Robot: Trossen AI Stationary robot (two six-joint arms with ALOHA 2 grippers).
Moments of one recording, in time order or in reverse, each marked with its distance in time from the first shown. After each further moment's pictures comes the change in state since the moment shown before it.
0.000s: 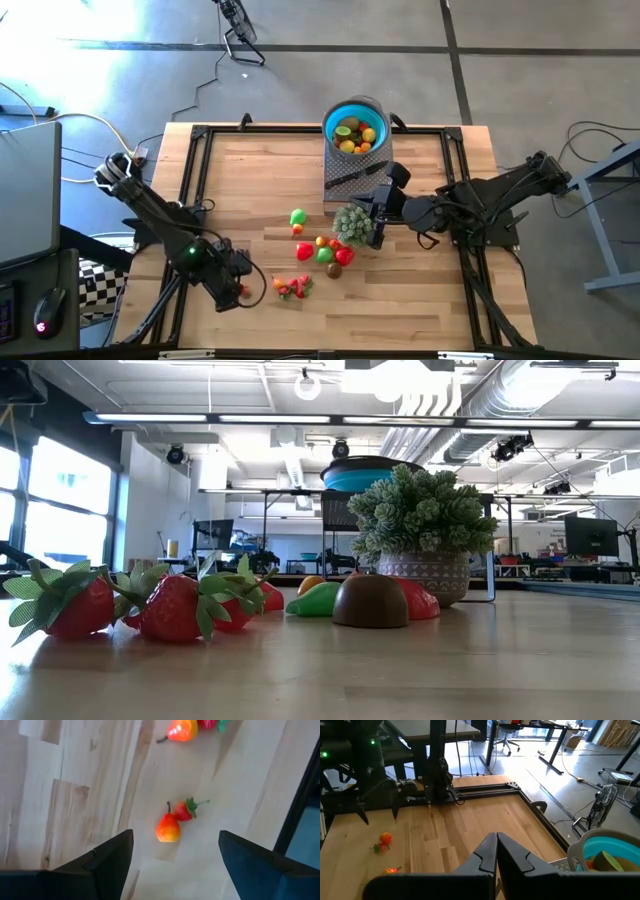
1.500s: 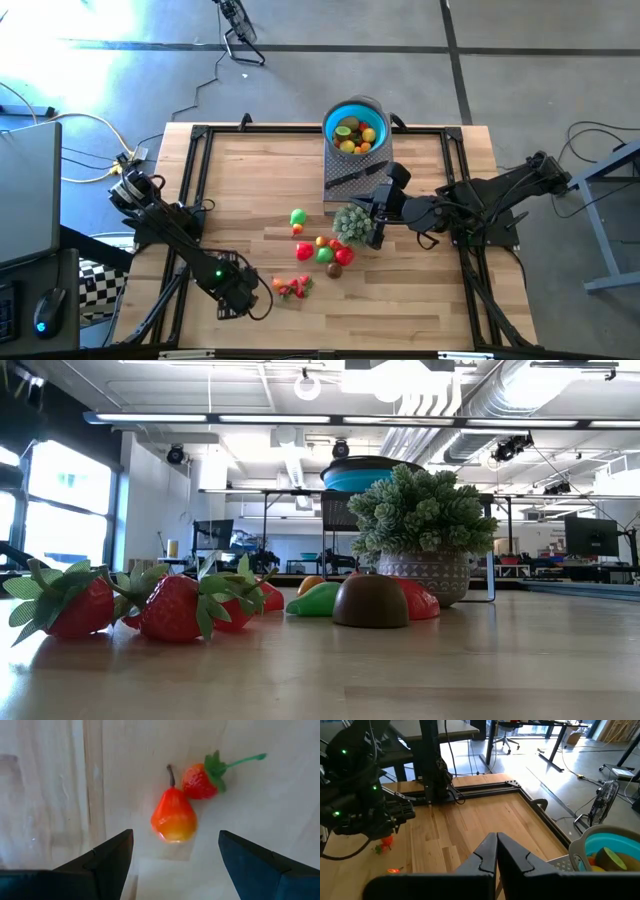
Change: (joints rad) left arm -0.002 0.236 -0.108 0.152 0.183 0.125; right arm 0.000 0.000 0.000 -0.008 0.000 0.026
